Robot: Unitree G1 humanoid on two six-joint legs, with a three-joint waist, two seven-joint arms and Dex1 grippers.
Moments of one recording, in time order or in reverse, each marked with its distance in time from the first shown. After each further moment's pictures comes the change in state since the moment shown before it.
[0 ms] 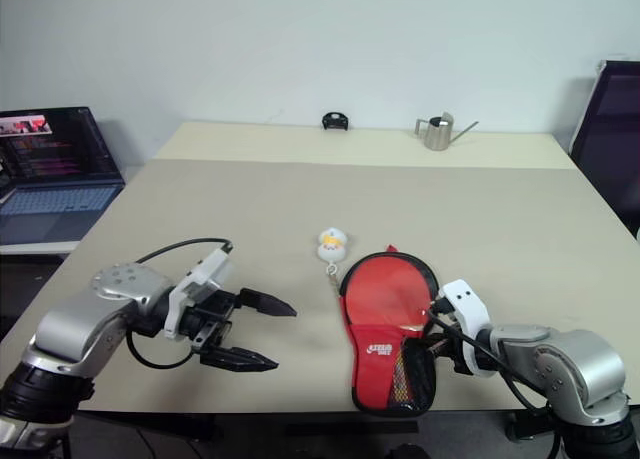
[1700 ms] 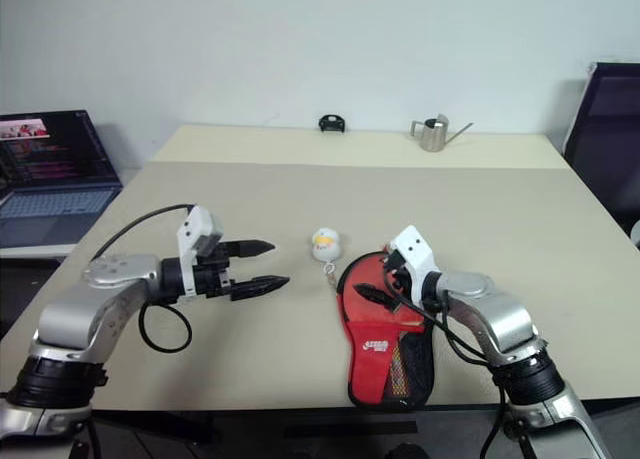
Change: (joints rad) left arm -0.065 -0.110 0.129 0.107 0.092 0.045 0.499; right arm -0.253 0.102 0.341 0.463 -0.302 -0.848 0.220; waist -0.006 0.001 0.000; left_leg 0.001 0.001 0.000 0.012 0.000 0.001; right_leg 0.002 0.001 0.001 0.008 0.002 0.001
